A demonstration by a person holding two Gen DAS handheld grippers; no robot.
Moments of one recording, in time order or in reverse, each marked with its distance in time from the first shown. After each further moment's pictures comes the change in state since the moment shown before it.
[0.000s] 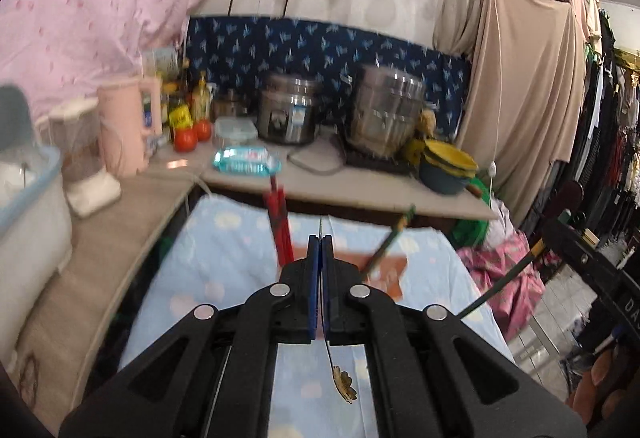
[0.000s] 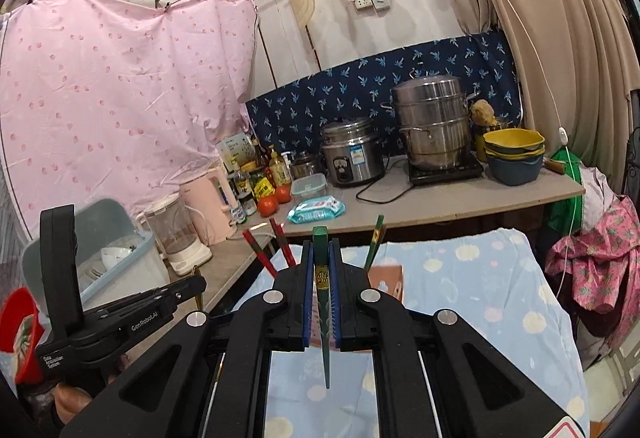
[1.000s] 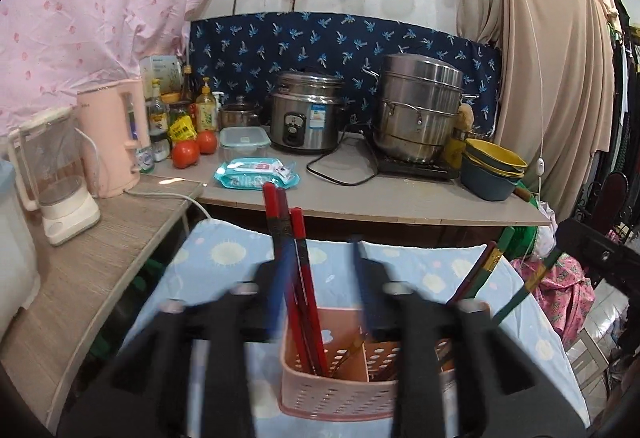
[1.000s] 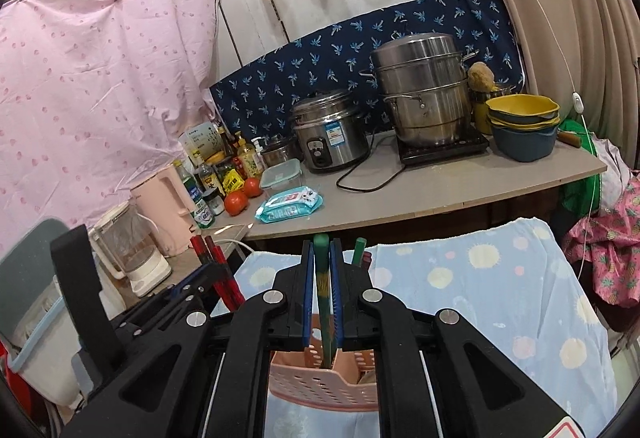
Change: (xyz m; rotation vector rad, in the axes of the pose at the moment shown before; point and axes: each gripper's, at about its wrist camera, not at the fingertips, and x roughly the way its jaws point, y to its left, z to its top) left arm 0.132 0.007 -0.013 0.046 -0.038 0.125; right arm 0.140 -0.047 -0.001 0.067 0.095 -0.072
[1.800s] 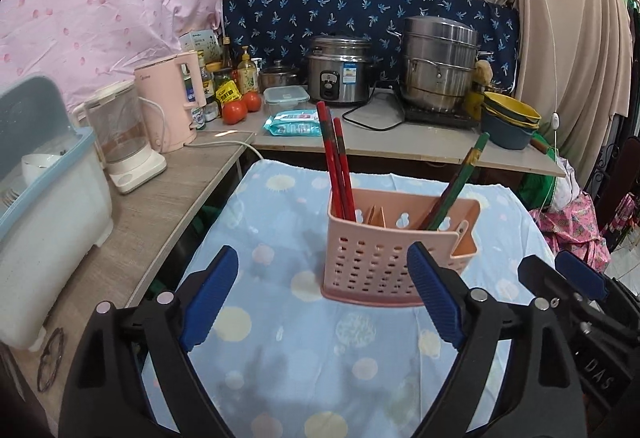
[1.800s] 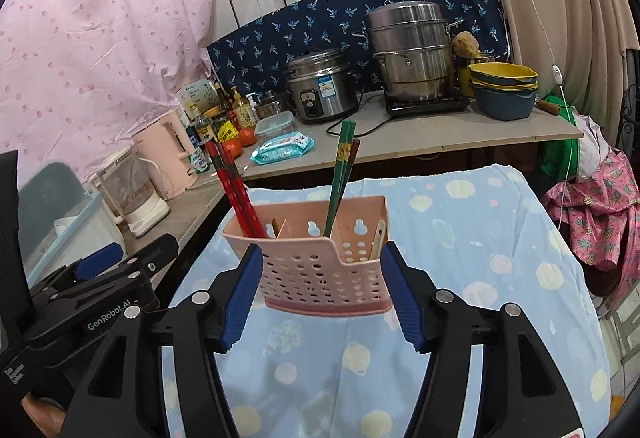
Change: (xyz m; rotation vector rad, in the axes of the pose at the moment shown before) left arm -0.103 -0.003 -0.043 0.034 0.178 0.131; right arm -0.062 0.013 -0.074 -0.045 0.137 -0.054
